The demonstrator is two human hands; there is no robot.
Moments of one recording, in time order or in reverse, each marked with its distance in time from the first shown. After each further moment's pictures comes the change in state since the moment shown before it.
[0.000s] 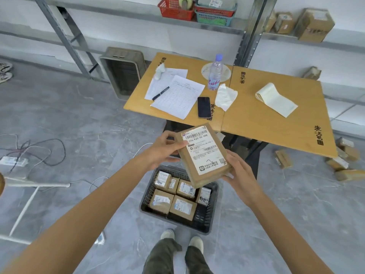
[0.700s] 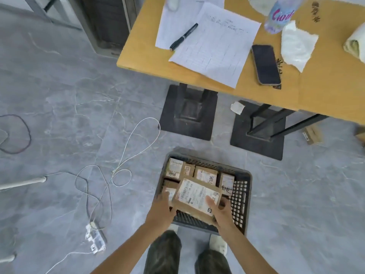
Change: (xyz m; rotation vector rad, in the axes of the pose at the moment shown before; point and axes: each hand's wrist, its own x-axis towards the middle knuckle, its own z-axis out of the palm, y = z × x) left_hand 0.174 -0.345 -0.152 0.767 -0.013 -0.196; right_hand 0.180 0.360 0.114 -0.014 0.482 0.603
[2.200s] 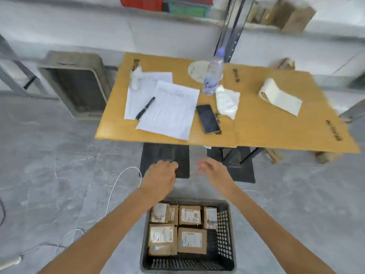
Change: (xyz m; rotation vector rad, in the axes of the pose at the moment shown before) left_hand -0.014 0.222 -0.168 0.664 0.286 0.636; right_hand -0.098 -0.257 -0.018 -0.518 -0.098 -0.730
